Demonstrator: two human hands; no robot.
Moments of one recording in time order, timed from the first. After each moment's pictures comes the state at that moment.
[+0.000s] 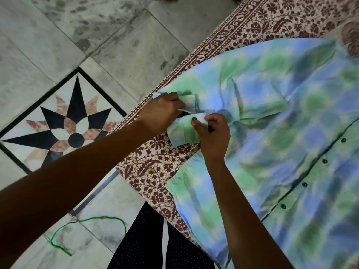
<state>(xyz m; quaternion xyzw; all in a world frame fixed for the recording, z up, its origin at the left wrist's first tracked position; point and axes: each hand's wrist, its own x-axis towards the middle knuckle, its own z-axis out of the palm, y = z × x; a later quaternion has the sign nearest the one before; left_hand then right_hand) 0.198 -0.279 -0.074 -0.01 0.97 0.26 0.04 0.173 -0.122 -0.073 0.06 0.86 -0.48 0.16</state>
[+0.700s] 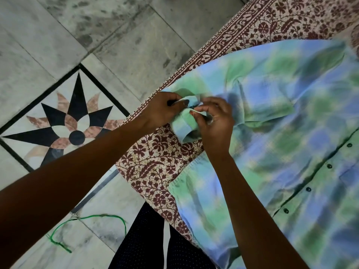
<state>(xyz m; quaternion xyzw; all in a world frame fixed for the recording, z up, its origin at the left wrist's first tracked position) 0.193 -0.282 -0.066 -0.26 0.75 0.59 0.10 0.152 -0.135 -0.068 -0.21 0.86 -0.47 0.04</state>
